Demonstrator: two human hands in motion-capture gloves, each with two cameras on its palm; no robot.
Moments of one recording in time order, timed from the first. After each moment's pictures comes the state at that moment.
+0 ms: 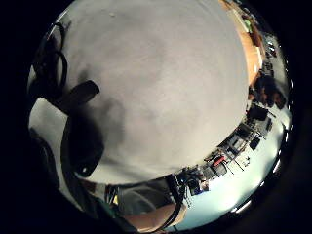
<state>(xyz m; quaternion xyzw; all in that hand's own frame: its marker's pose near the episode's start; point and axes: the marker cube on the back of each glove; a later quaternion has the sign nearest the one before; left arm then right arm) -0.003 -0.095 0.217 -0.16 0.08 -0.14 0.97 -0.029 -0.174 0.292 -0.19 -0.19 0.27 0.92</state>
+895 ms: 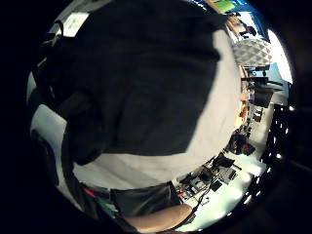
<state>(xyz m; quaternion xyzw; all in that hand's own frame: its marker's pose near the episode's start) -0.153 -0.050 0.048 0.10 0.11 -0.22 0.96 -0.474 -0.143 0.202 -0.06 -0.07 -0.06 0.99</state>
